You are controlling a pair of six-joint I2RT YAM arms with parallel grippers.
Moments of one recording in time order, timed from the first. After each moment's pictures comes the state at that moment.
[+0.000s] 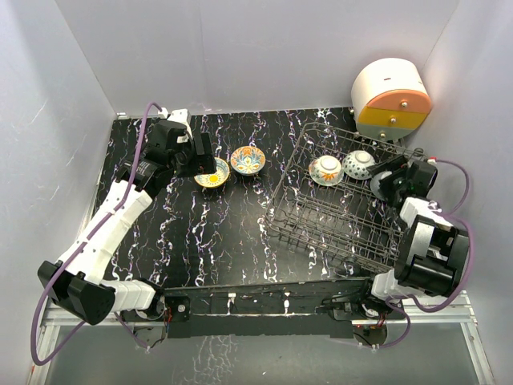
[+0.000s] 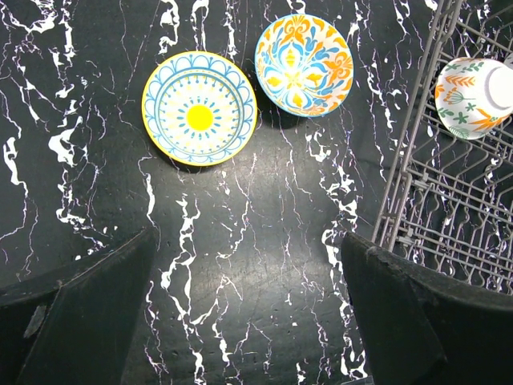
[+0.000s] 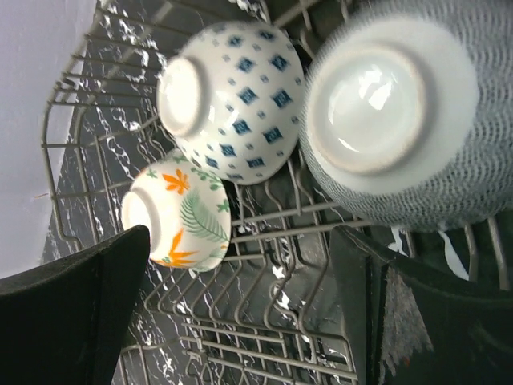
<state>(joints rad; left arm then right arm) -0.45 1.28 1.37 -0.78 -0.16 -0.40 -0.41 1.44 0.66 0.19 -0.31 0.79</state>
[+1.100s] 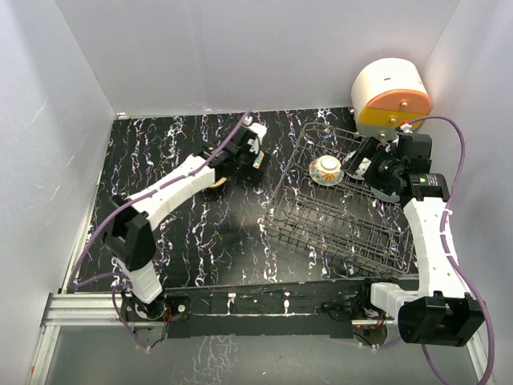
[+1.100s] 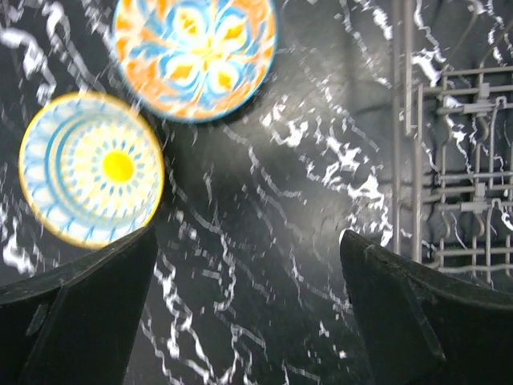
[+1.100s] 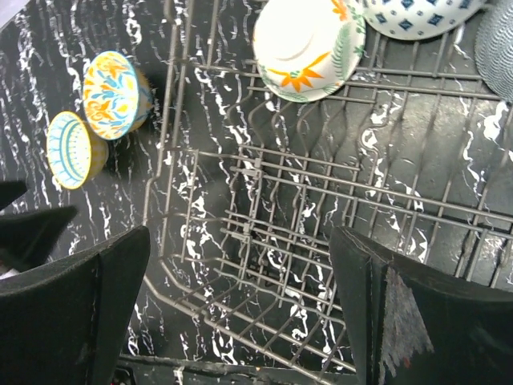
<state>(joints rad) -0.67 1.70 1.53 -0.73 -0.21 -0.13 -0.10 1.09 1.14 -0.75 -0.27 0.47</state>
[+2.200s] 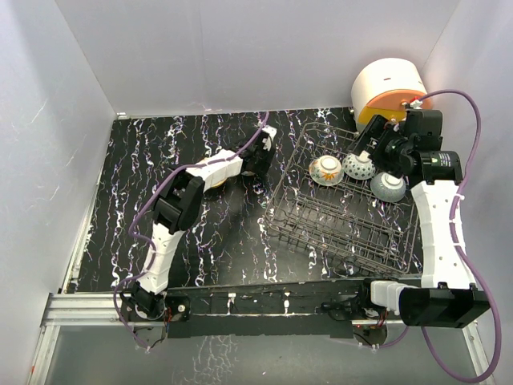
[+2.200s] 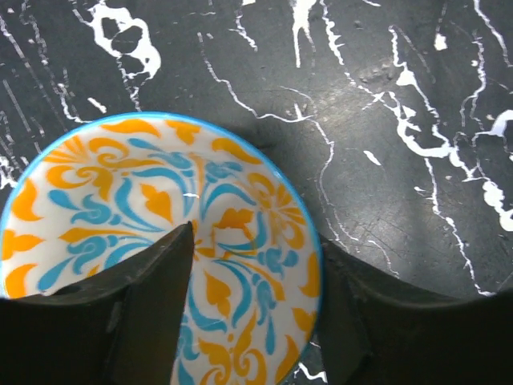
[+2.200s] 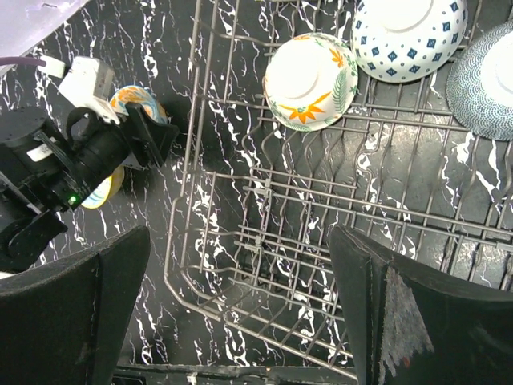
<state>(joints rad) -0.61 2.27 1.77 -0.34 -0.17 -0.04 -0.07 1.20 1.46 -0.93 -0.20 0.47</state>
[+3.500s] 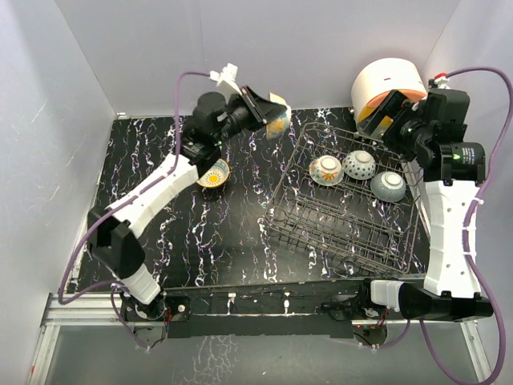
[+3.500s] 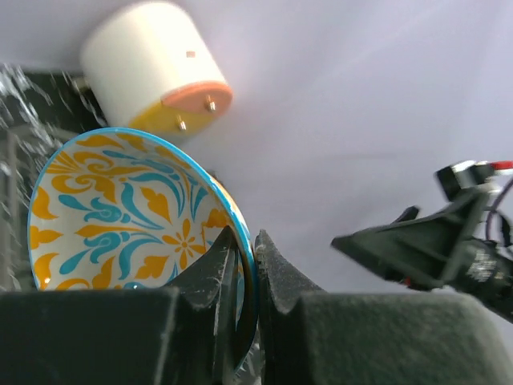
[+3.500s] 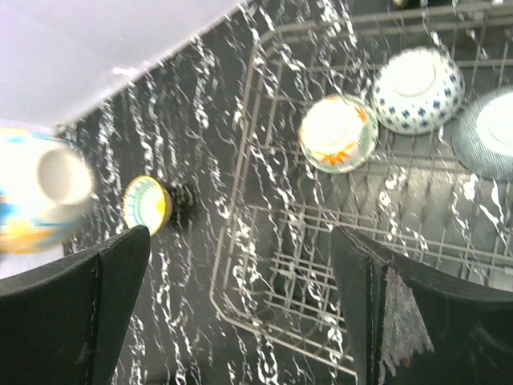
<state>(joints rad) -0.61 1.62 1.60 0.07 0.18 -0.84 -0.07 1.24 1.72 -1.03 -0.18 0.51</state>
